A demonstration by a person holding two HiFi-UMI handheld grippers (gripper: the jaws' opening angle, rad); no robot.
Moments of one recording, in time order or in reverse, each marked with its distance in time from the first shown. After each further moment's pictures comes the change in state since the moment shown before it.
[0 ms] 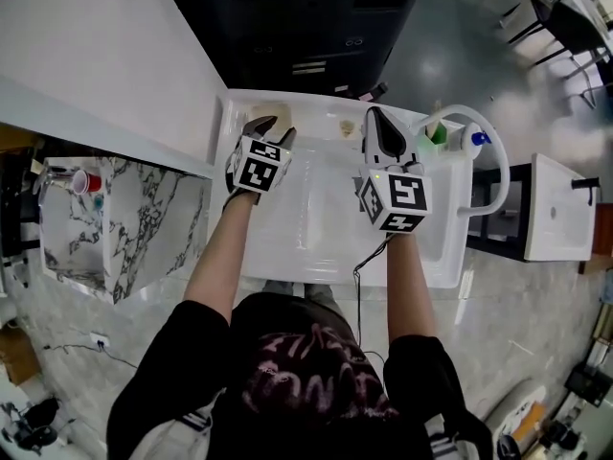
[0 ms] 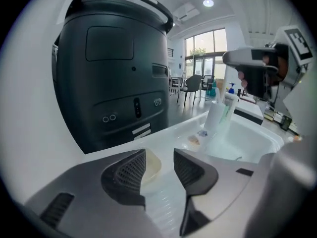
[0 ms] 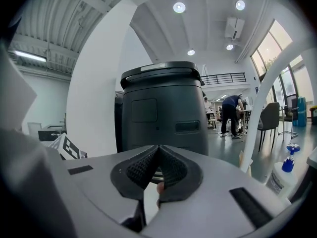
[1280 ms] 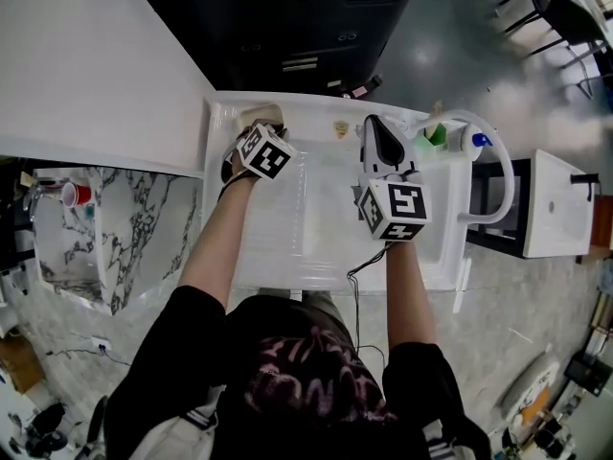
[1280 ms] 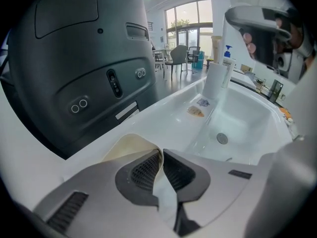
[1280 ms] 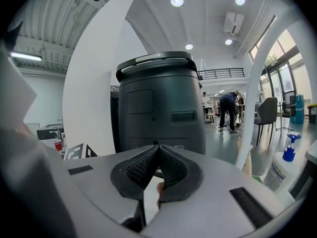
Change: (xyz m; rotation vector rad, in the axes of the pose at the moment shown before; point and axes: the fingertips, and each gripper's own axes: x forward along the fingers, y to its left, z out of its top) left arm 0.066 -0.007 -0.037 0.215 0.269 -0.103; right arm 0.010 -0.015 -0.031 0.033 0.065 -0.014
